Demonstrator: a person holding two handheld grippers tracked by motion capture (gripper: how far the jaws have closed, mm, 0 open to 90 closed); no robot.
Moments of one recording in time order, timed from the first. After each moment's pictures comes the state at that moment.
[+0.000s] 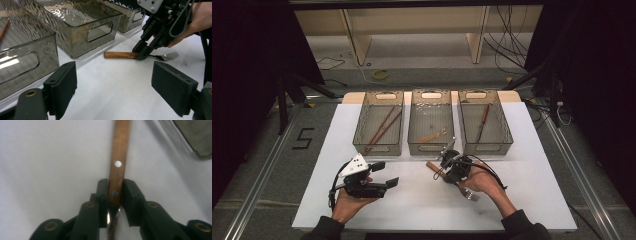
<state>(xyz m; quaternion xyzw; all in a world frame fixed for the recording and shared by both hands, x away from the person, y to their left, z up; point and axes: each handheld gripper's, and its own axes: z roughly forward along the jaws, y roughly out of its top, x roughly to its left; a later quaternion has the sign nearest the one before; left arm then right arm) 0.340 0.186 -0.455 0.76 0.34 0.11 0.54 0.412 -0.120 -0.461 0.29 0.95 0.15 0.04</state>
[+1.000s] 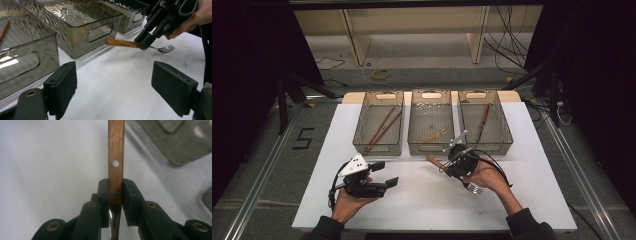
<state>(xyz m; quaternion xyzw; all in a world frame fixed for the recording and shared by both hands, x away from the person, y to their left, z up) 0.341 0.187 -0.455 0.76 0.34 0.11 0.54 0.417 -0.140 -0.439 0.30 0.93 0.22 0.03</state>
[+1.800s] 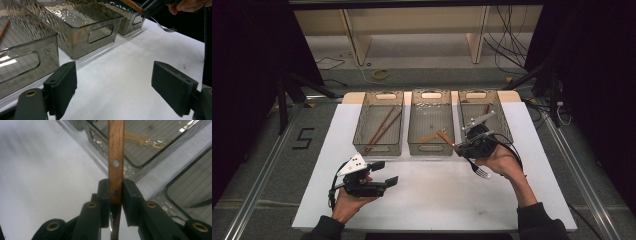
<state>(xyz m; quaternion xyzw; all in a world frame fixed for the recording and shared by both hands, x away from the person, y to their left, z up) 0.342 0.188 -0.455 0.76 0.34 0.10 0.55 0.430 -0.181 -0.386 0.33 0.89 0.30 0.07</state>
